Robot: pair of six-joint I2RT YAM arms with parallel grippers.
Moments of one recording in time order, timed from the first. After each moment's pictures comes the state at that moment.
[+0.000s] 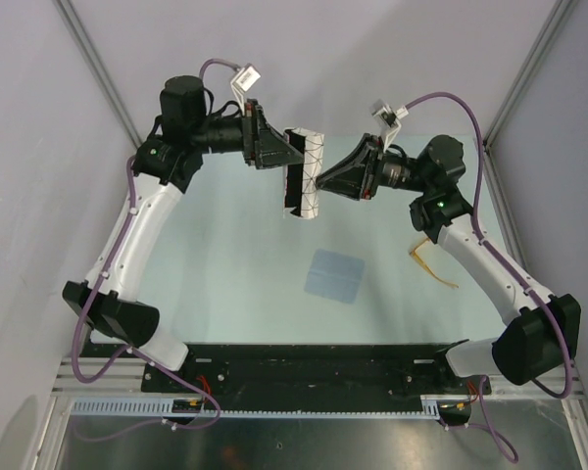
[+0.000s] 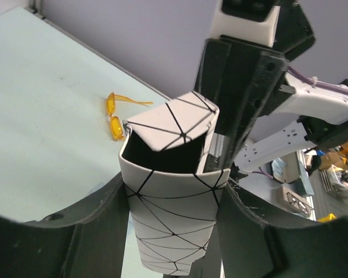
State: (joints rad) left arm -0.36 1.56 1.88 -0.52 1.03 -0.36; right arm 0.41 1.36 1.24 0.44 -1.05 0.67
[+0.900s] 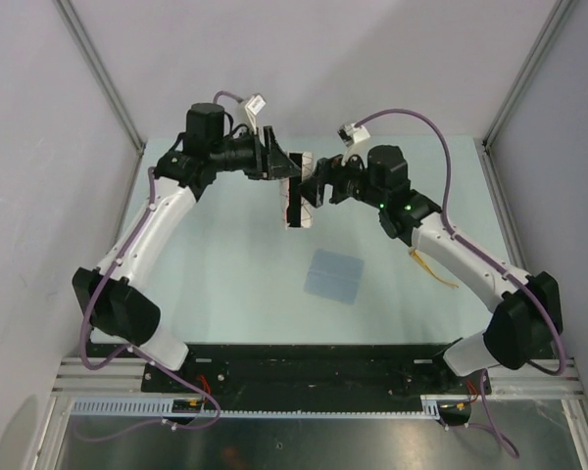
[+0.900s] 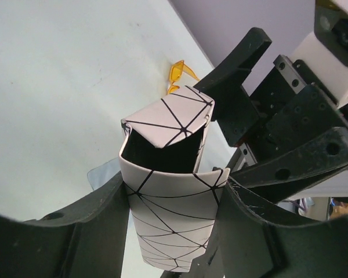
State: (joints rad) left arm -0.36 1.56 1.66 -0.53 0.73 -0.39; right arm 0.58 1.44 1.27 0.01 -0.32 0.32
